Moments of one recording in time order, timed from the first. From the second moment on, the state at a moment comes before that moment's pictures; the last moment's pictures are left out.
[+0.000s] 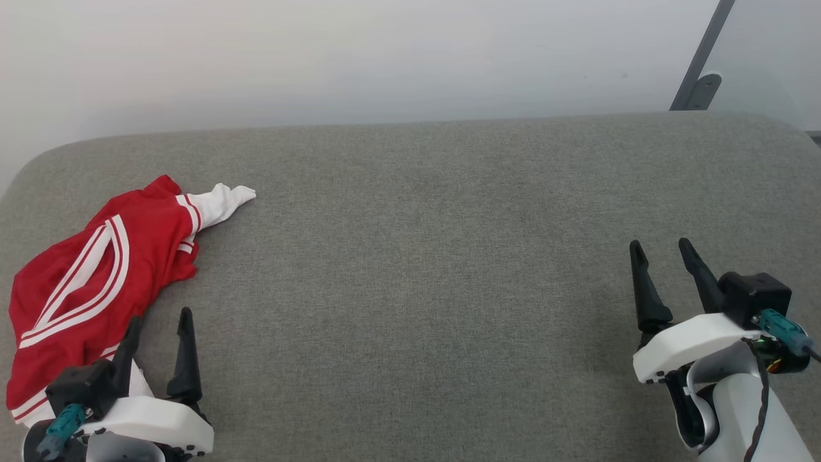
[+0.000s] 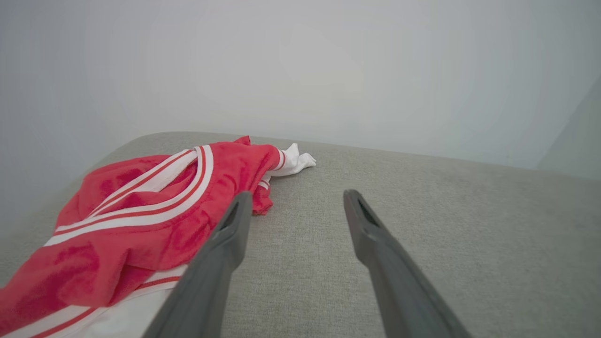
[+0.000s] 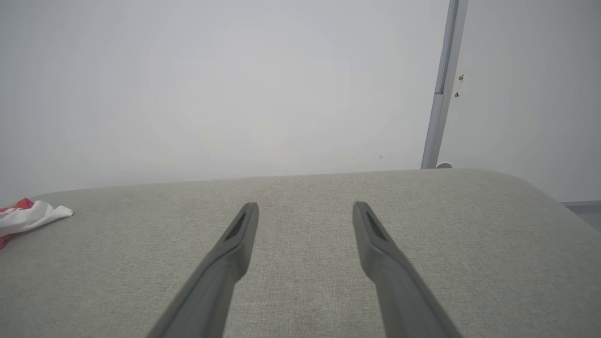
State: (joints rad) left arm -0.05 0.18 0.07 0.26 -0.30 -0.08 -0.21; right arm -0.27 -0.12 -0.02 0.44 0.24 0.13 -0.21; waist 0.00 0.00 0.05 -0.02
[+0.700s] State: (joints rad) left arm -0.07 0.15 0.09 0.27 -0.16 -0.12 -0.25; right arm -0.26 -0.11 -0.08 0.43 0.11 0.13 -0.25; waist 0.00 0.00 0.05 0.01
